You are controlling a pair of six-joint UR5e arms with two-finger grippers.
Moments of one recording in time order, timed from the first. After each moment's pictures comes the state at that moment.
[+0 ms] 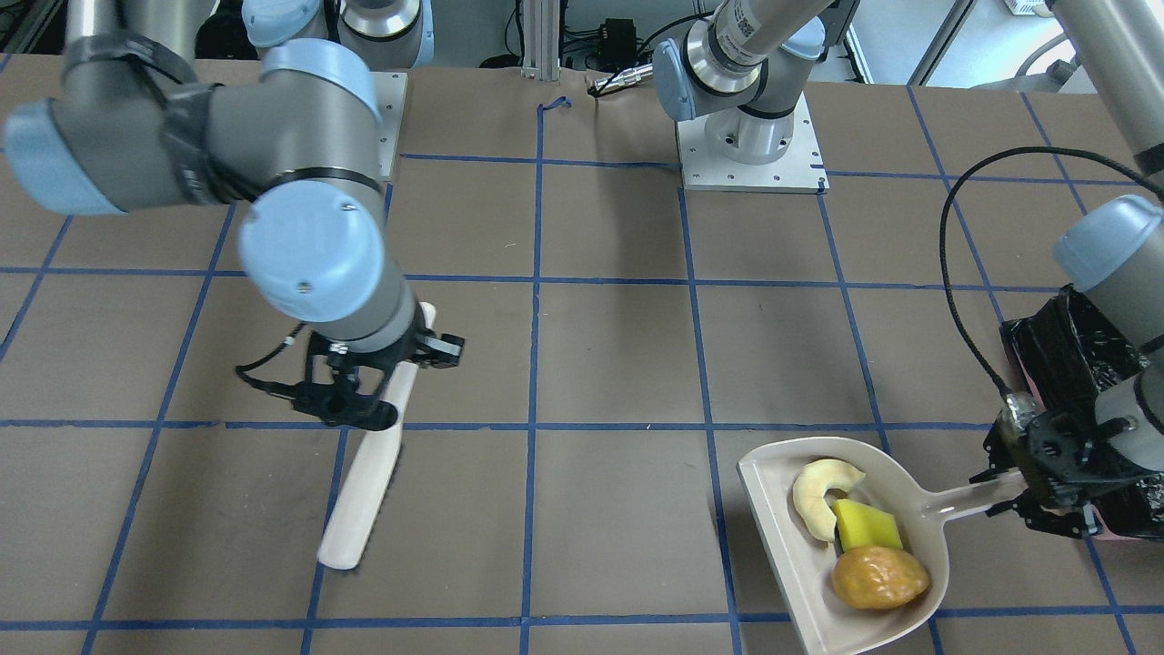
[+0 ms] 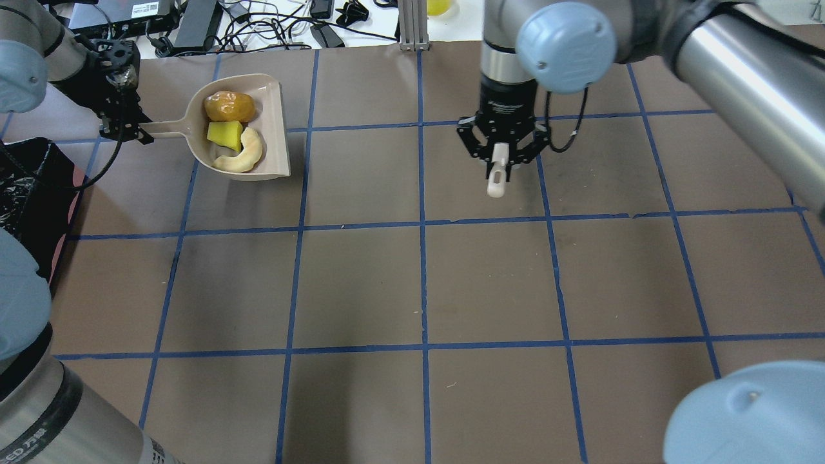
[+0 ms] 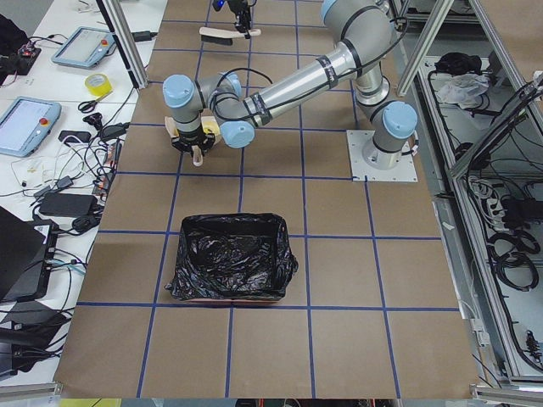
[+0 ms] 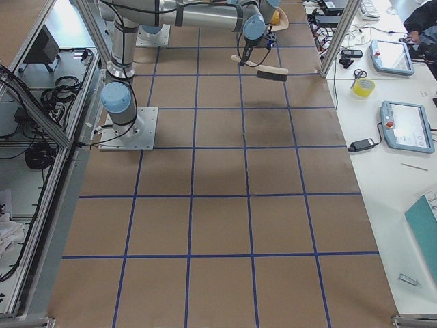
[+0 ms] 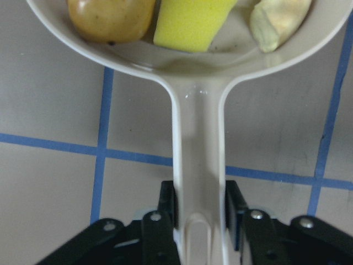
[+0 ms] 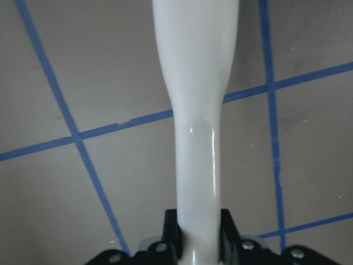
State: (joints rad) left arm -1.14 -2.07 -1.36 -1.29 1.46 1.79; right arm 1.67 -1.21 1.42 -1.53 -1.53 0.33
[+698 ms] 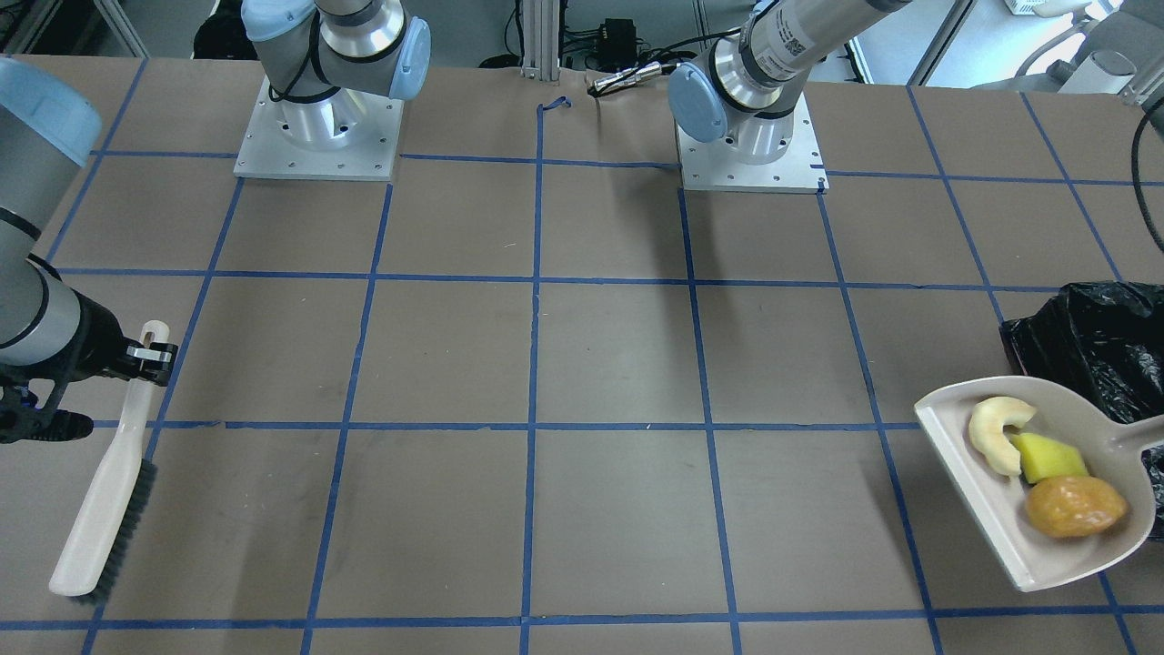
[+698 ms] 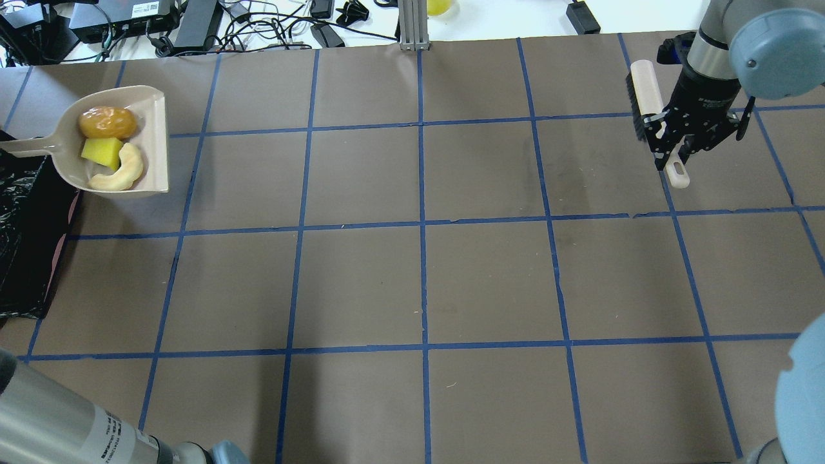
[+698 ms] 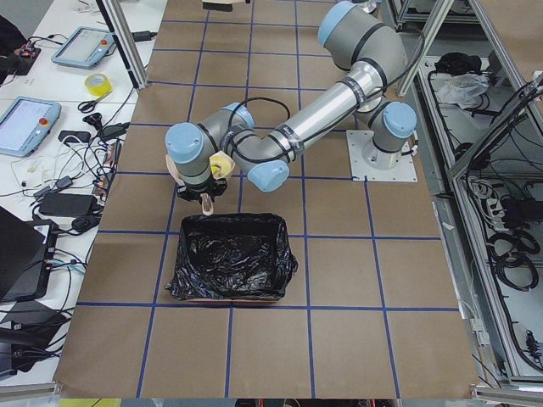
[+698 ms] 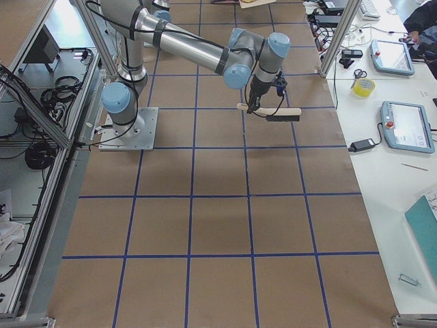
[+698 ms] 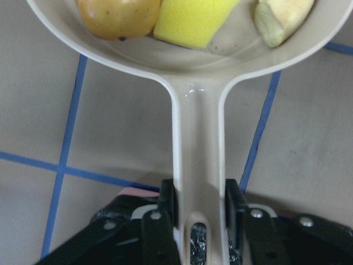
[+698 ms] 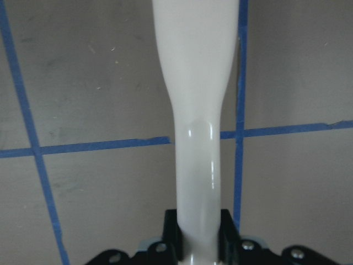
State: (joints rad) left arm -0.85 -2.11 -1.17 -1.45 1.52 2.08; right arm 1.31 -1.25 1.58 -1.73 -1.69 -0.20
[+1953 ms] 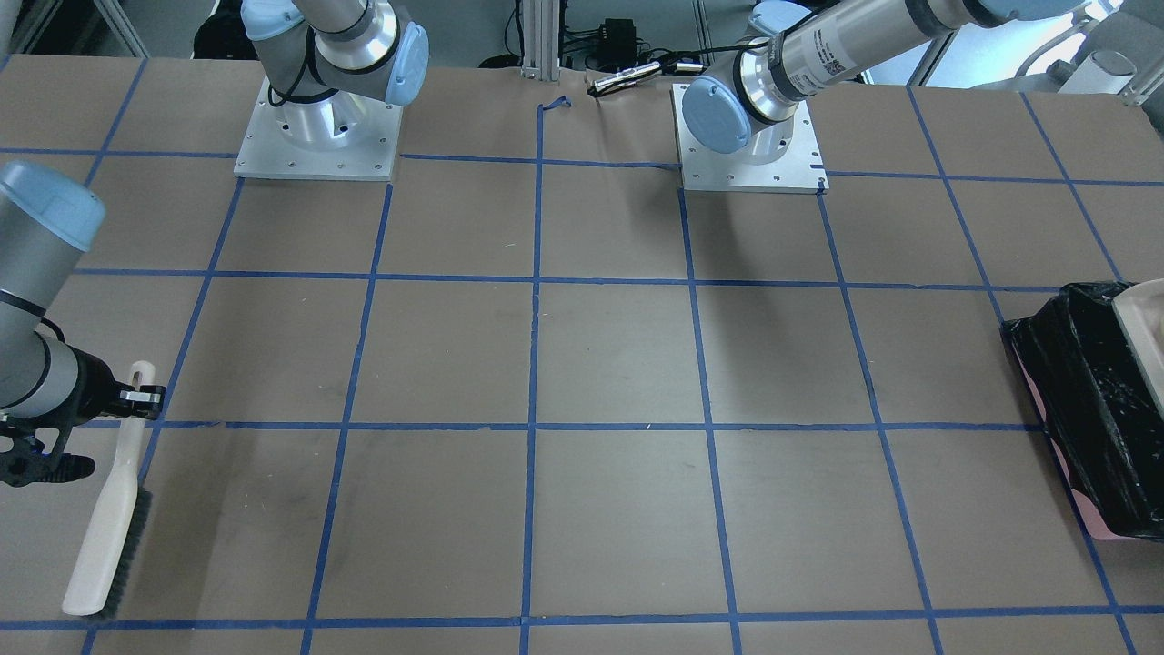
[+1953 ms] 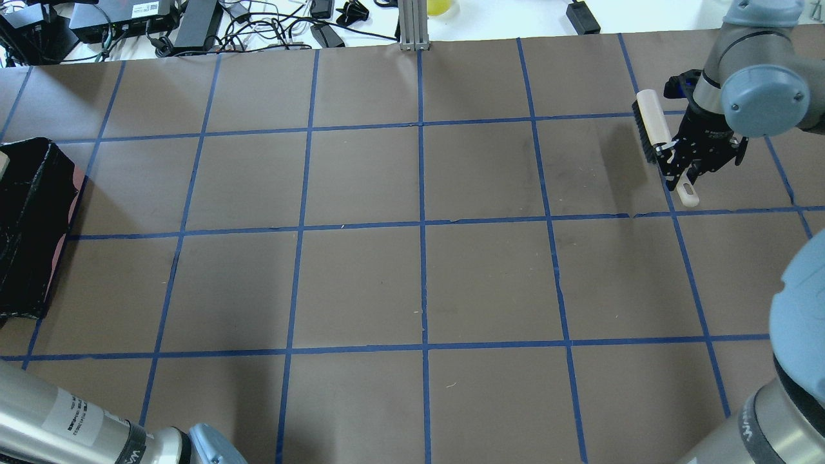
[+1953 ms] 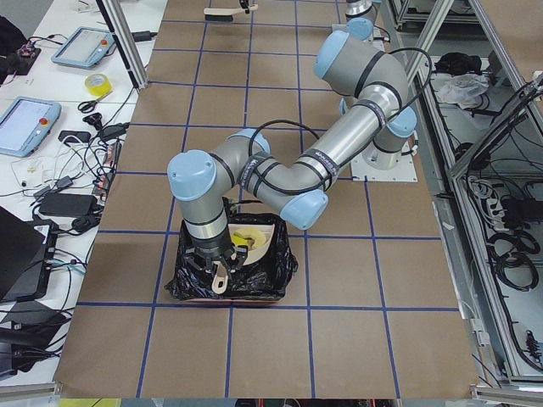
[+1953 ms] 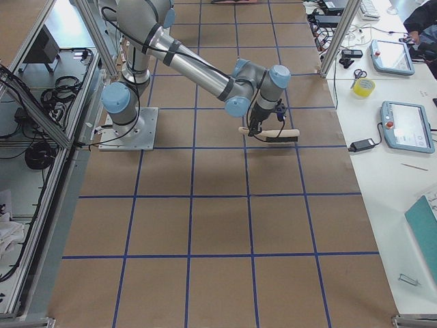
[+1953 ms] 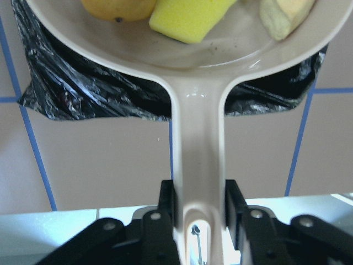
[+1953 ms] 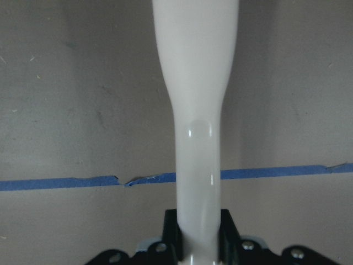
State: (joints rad) left arm -0.68 -2.21 -0.87 -1.42 1.85 2.48; right arm 1.25 -1.15 1.64 -1.88 -1.70 -0.30
